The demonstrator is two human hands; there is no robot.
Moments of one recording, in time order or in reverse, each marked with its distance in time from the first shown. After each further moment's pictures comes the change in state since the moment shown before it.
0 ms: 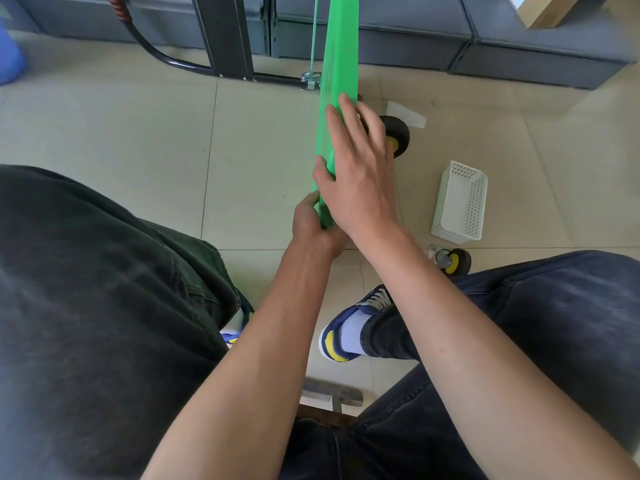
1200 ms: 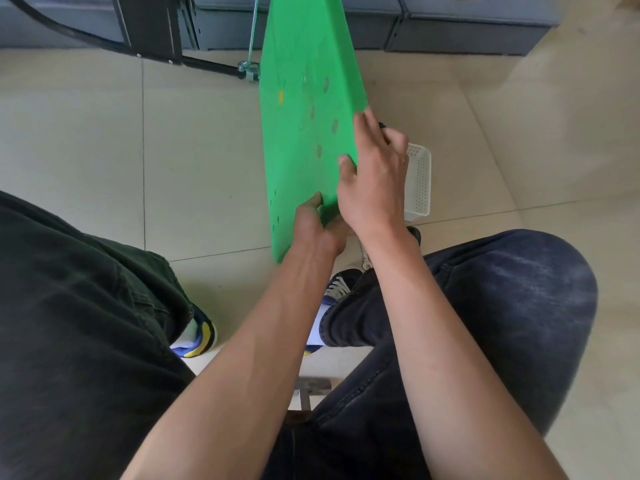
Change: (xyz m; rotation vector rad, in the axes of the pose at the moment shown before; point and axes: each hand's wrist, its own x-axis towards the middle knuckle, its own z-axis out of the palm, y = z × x) left_hand 0.040 -0.101 0.027 0.132 0.069 -0.066; right_hand -0.033 0.095 -0.050 0.059 -0.072 0.382
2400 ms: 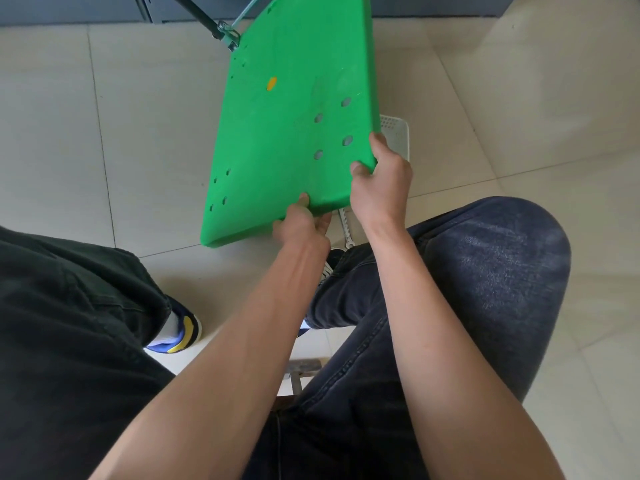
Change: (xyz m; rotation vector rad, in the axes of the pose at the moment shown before) left_hand 0.025 -0.031 -0.024 0.154 0.345 0.334; right_hand -0.021 0.062 0.016 0.347 -0.051 0.465
